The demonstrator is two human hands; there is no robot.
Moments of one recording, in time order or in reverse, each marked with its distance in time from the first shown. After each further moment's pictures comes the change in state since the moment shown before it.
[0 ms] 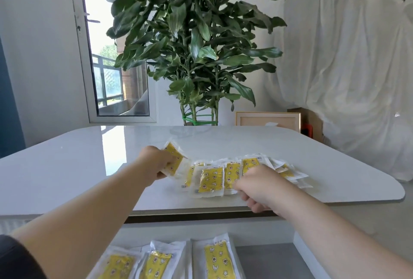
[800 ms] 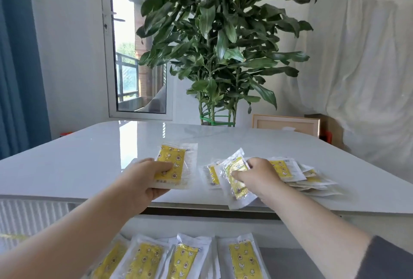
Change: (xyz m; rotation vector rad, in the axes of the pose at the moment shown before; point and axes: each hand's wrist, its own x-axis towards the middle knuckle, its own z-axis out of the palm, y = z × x) left_hand -0.049 -0.047 -0.081 -0.477 -0.111 -0.042; right_hand 0.042 -0.027 0.057 0.053 0.228 -0.148
